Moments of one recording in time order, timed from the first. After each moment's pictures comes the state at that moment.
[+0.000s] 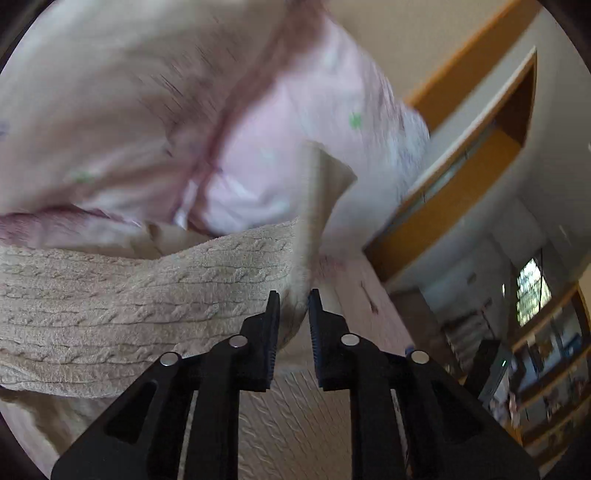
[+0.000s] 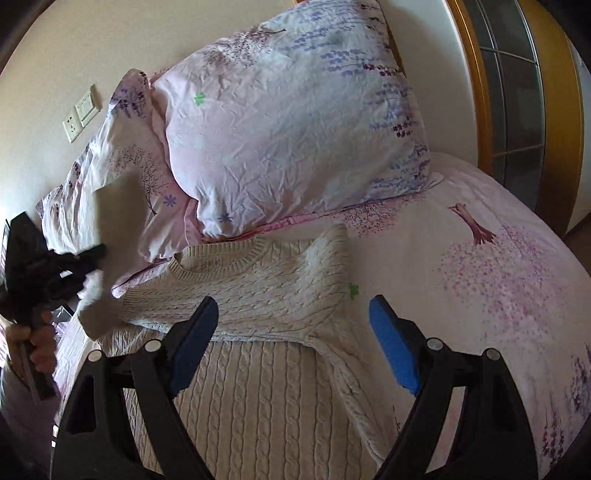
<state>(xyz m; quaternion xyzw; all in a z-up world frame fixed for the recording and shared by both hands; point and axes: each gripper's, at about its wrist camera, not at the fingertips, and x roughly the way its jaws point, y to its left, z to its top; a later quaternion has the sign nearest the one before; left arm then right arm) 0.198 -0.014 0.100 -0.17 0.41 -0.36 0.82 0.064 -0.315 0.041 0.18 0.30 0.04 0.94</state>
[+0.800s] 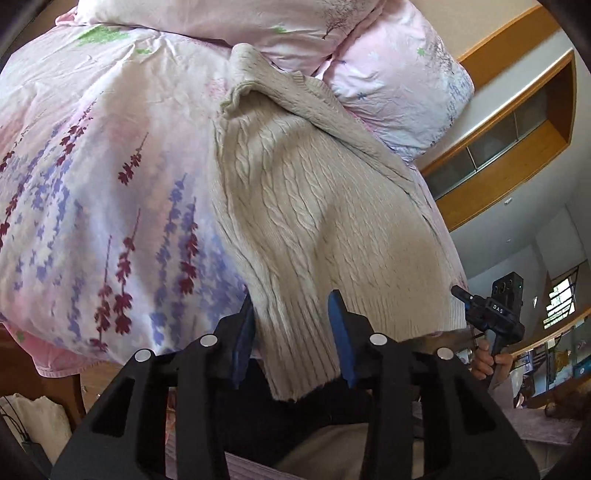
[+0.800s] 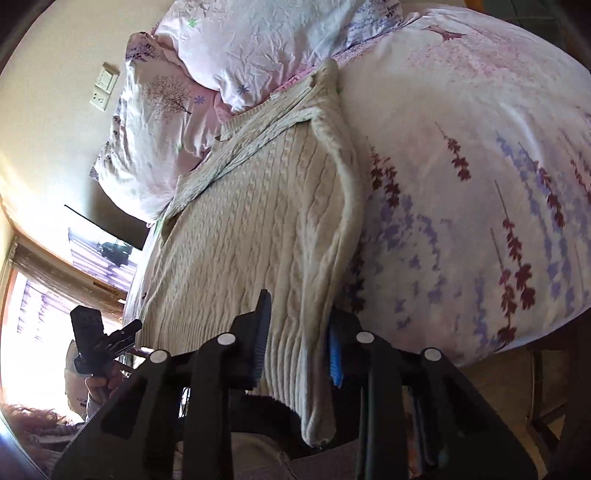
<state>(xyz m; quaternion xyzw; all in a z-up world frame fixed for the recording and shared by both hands) -0.043 0.141 0.005 -0.21 0.47 -0.24 0.82 -0.076 -0.343 -0.055 0.30 0.44 0.20 0.82</state>
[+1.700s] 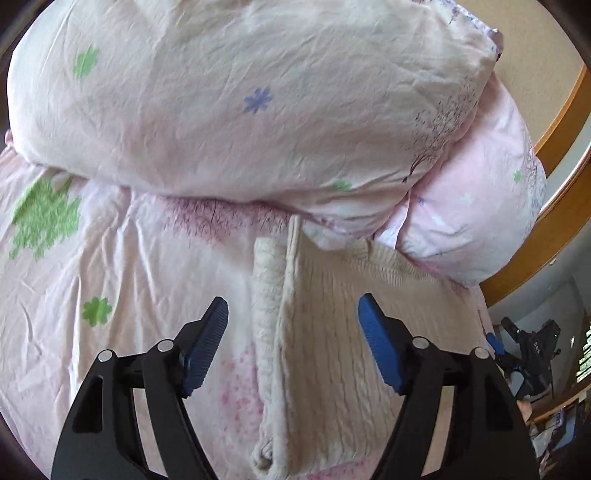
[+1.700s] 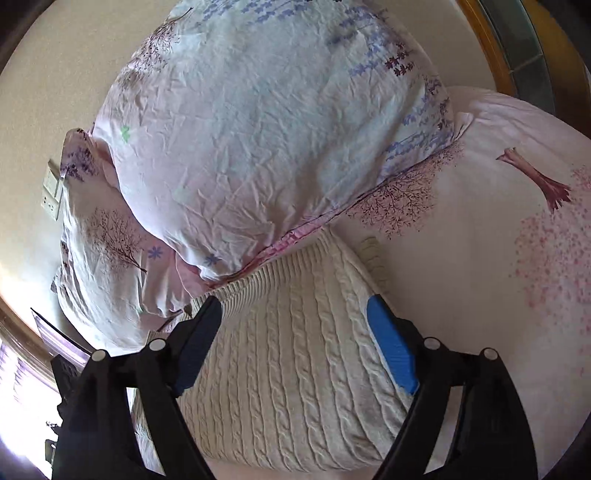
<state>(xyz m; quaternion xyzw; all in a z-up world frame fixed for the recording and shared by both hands) 0.214 0.180 0.055 -0.21 0.42 -0.14 0.87 0.172 -0.347 0.017 0.33 0.31 0.09 0.89</state>
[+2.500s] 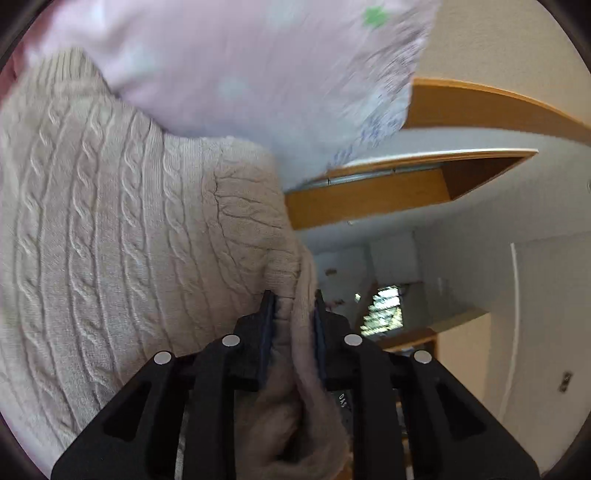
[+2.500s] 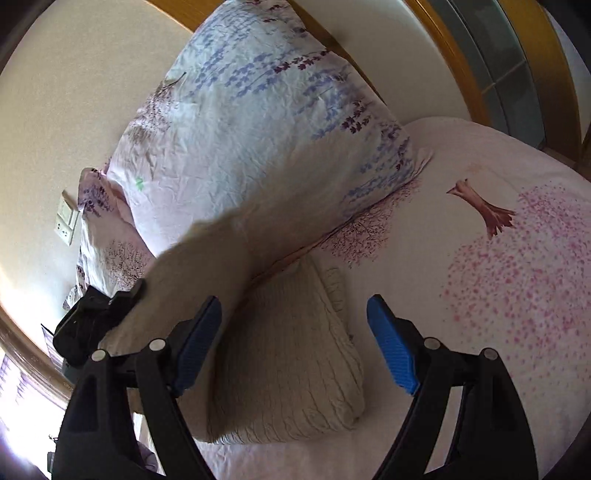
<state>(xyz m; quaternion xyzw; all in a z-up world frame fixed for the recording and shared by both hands) 0.265 -0.125 0.056 -0.45 0.48 -0.50 0.56 0.128 -0.404 0.042 0.35 0.28 0.06 0.89</state>
